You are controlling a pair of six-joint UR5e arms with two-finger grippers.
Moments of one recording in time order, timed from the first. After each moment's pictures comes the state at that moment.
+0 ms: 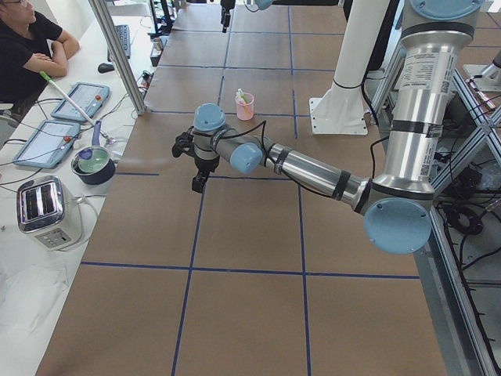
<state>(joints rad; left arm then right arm) -1.29 -1.66 -1.81 -1.75 -2.30 -0.29 1.14 -1.30 1.80 -1.49 2.14 0.52</state>
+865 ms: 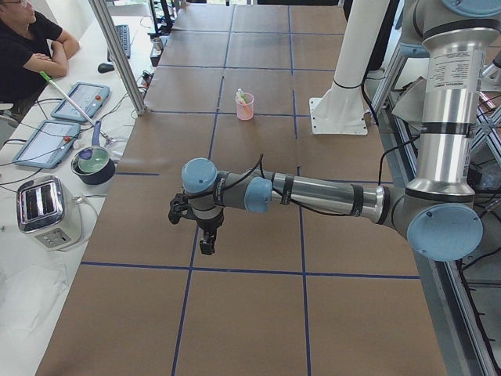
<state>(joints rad) -1.47 -1.57 -1.66 -1.58 -2.33 -0.04 1.48 -1.42 1.61 -1.57 2.36 0.21</state>
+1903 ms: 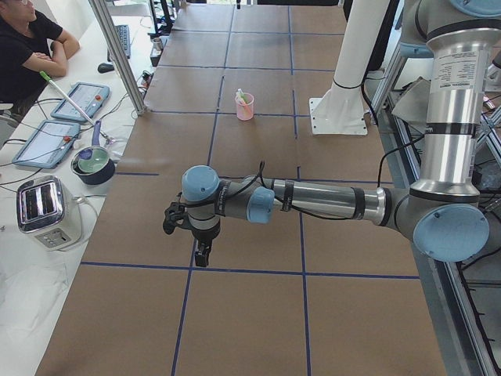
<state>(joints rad) -1.51 -1.56 -1.64 -1.66 -2.29 -0.02 1.44 -1.54 1.72 -1.57 2.35 0.16</state>
